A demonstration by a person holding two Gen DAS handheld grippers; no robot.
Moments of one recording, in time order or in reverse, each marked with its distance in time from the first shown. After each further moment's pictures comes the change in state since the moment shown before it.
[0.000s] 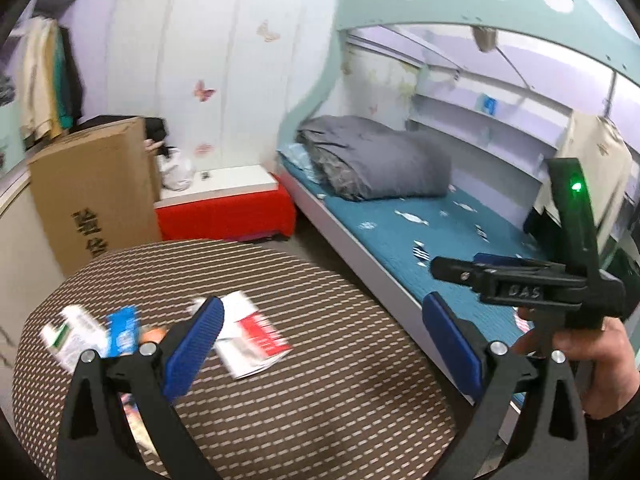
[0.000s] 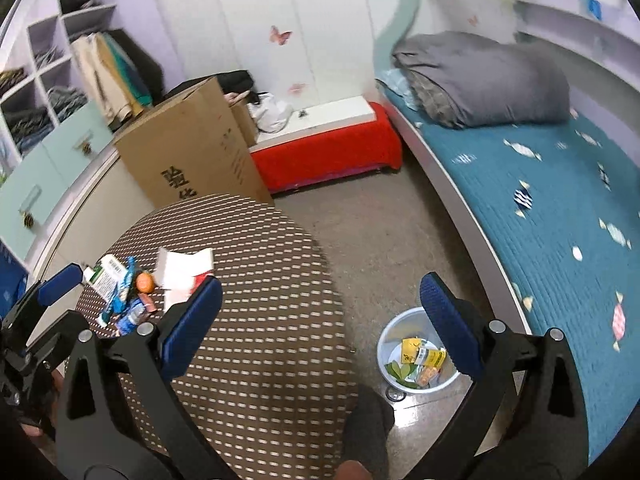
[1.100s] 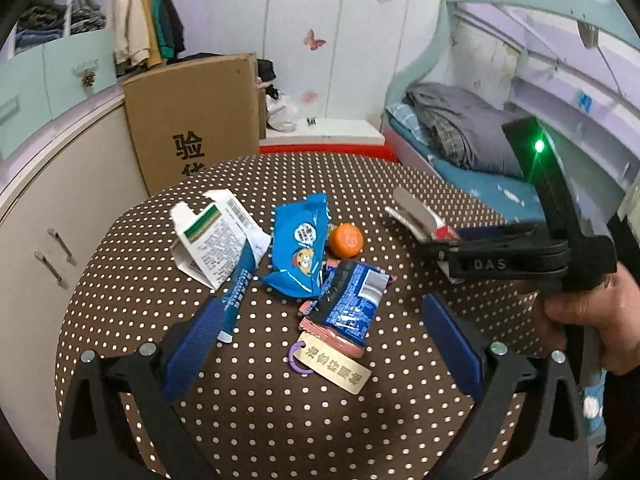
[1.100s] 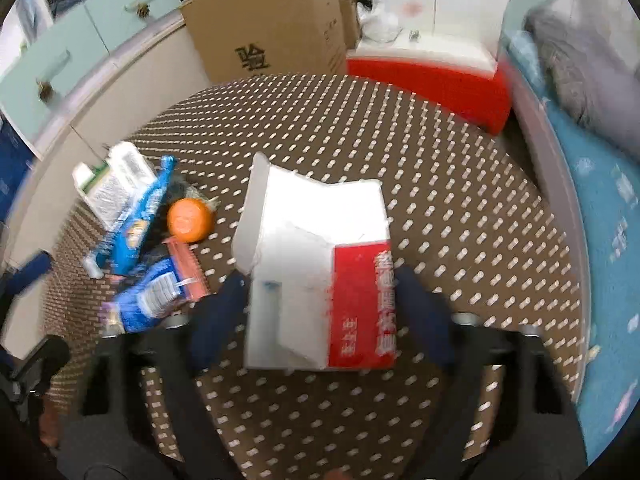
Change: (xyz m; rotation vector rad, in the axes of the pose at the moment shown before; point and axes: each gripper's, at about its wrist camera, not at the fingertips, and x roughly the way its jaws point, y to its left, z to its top) left arm -0.003 0.135 -0.075 -0.122 0.154 0.280; right arm 0.165 0.159 -0.034 -0.328 0.294 0.133
